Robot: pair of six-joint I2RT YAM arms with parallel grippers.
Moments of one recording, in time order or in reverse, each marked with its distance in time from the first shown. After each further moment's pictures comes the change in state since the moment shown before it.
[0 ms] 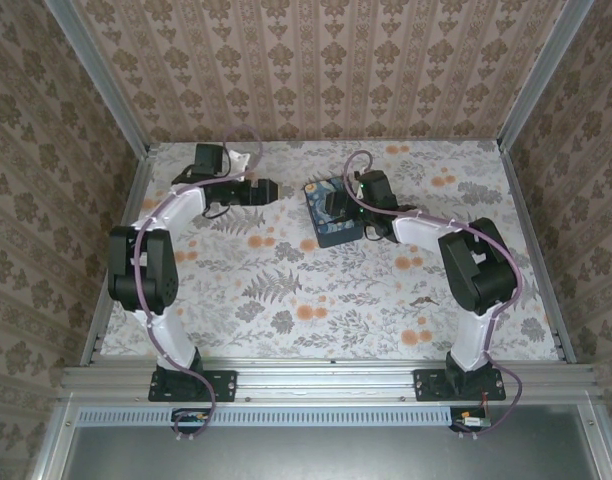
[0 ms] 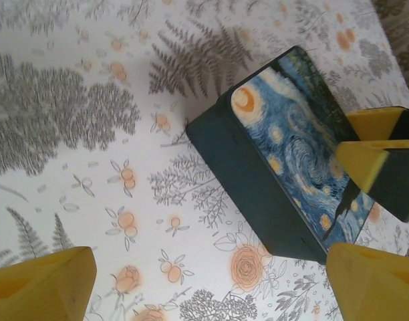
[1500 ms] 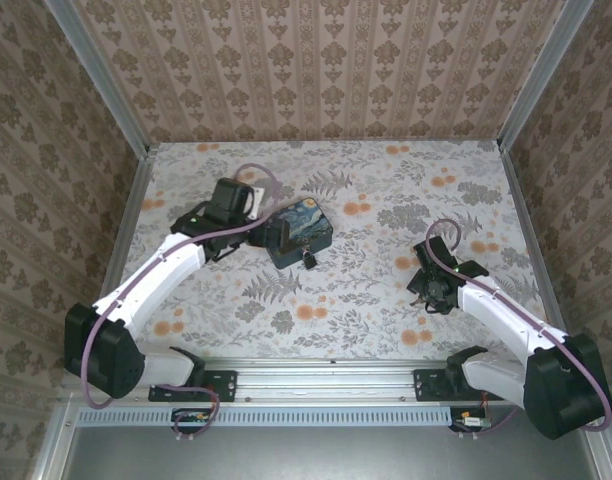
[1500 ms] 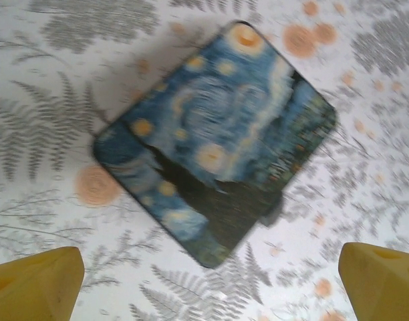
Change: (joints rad) left arm -0.345 -0.505 -0.262 -0.220 -0.540 -0.111; right arm -0.105 -0.770 -0.552 -0.839 0.243 0.505
